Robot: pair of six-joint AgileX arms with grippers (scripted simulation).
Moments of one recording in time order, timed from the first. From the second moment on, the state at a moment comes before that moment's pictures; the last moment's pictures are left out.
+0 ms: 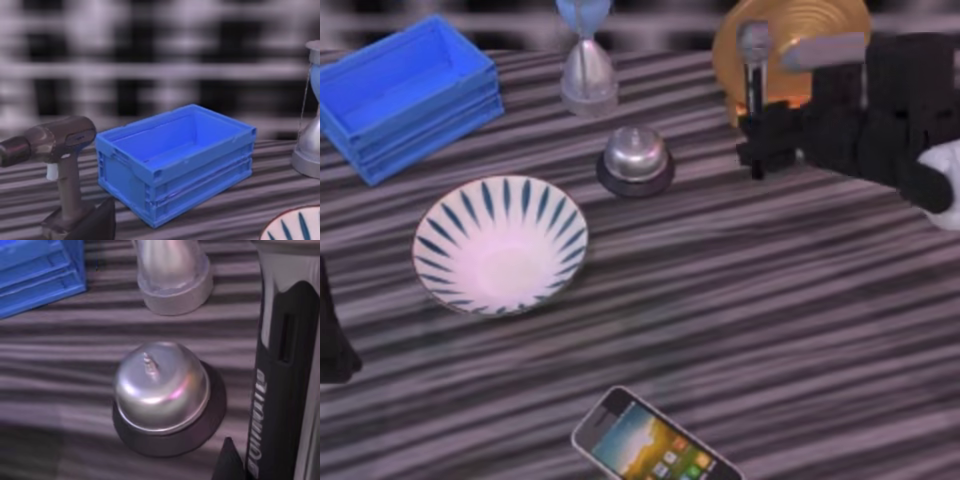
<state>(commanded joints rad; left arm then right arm) 0.00 0.00 0.00 0.00 0.00 0.00 0.32 1.92 1.04 0.39 -0.29 0.14</state>
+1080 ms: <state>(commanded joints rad) 0.00 0.00 0.00 0.00 0.00 0.00 0.38 1.72 0.88 0.86 -0.39 0.02</state>
